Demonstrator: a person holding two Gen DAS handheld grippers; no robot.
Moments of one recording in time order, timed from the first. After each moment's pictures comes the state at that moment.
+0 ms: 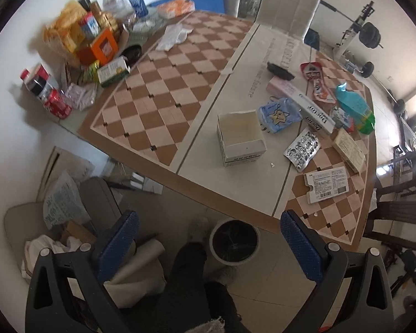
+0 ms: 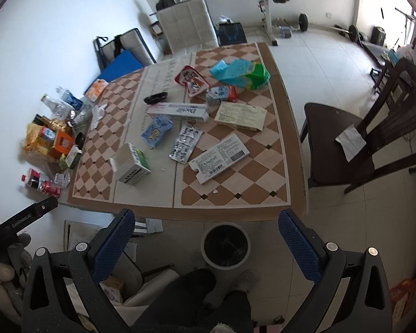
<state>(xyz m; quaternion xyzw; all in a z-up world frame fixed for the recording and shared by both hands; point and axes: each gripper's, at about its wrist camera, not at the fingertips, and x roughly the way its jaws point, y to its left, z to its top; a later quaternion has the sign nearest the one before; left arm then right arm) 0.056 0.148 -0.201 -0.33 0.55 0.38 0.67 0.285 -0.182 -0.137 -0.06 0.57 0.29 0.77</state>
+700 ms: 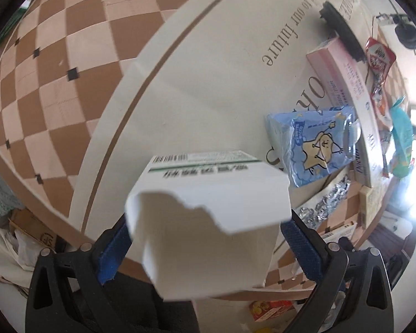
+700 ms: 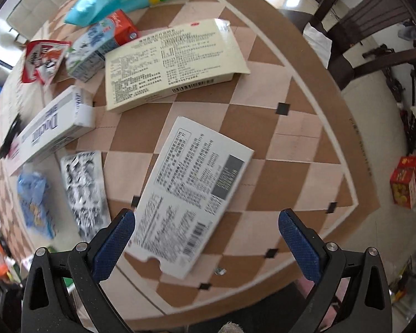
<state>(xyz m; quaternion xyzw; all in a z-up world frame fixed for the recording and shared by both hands) 0.180 0.277 -0.386 -0.48 0.63 0.28 0.54 0.416 -0.044 -0.381 0.01 0.71 0.00 0.71</state>
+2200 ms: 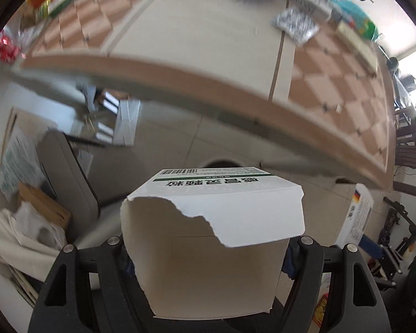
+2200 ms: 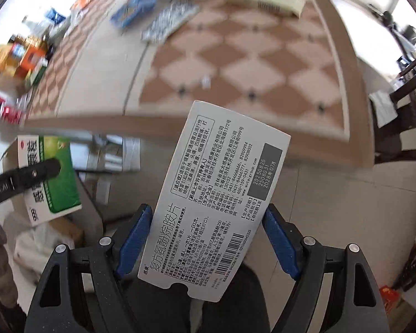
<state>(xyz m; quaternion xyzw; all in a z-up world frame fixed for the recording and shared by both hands) 0.049 0.009 -0.353 -0.35 0.61 0.30 0.65 0.175 -0.188 -0.354 -0.20 0.65 0.34 0.65</state>
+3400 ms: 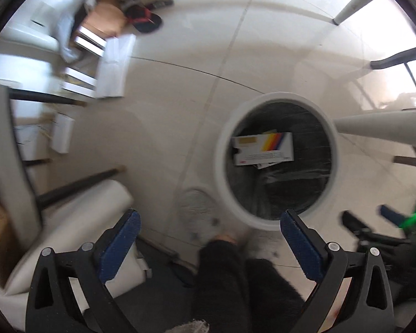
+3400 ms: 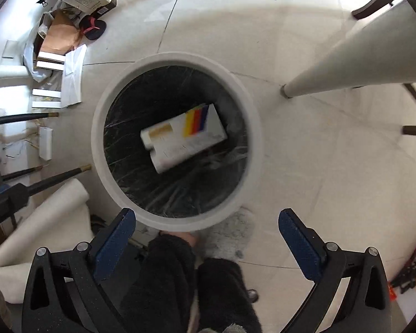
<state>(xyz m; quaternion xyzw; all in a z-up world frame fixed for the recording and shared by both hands) 0.016 -0.017 -0.652 -0.31 0.68 0.32 0.58 0.166 -0.174 -0.755 -0.28 0.71 0.28 0.58</state>
